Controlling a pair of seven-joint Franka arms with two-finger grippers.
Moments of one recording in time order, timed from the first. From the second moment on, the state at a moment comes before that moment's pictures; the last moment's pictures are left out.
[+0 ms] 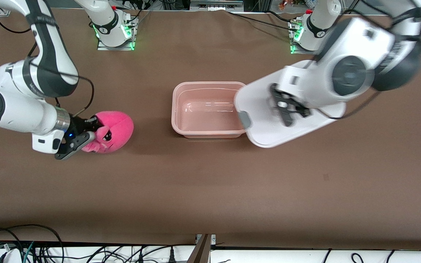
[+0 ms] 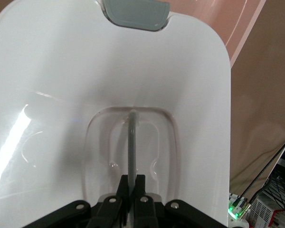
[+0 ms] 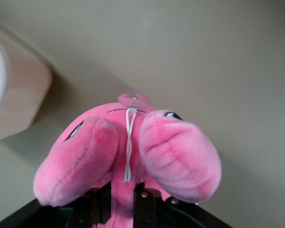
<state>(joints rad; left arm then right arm) 0.02 0.40 -0.42 -1.28 0.04 1.35 0.70 -0.03 0.36 0.23 -1.59 0.10 1.81 -0.49</state>
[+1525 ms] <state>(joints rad) 0.19 0.41 -0.41 -1.29 0.09 1.34 1.02 0.55 0.45 0.35 -1.39 -0.26 1.68 0.06</state>
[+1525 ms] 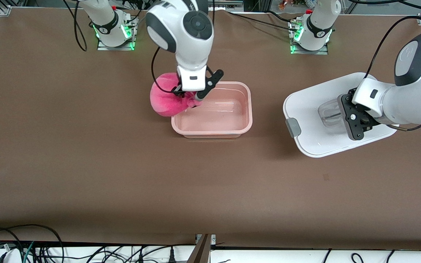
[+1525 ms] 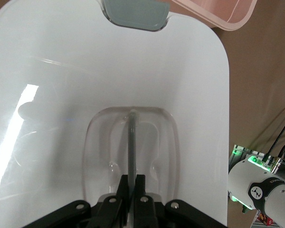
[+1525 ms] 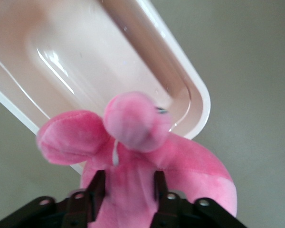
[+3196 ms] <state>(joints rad) -0.29 0.59 -0.44 -1.31 -0.02 1.66 0.77 0.10 0.44 0.01 -1.21 -0.08 1.52 0.21</state>
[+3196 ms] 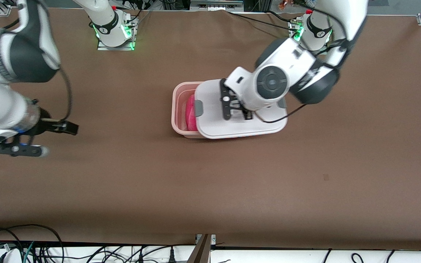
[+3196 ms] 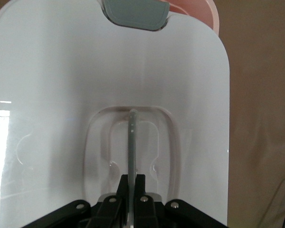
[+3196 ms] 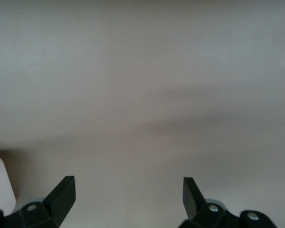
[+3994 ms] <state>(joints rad) -0.41 0.68 -0.43 -1.31 0.01 1.85 0.73 -0.02 0.13 -0.04 -1.59 -0.07 1.54 0.06</state>
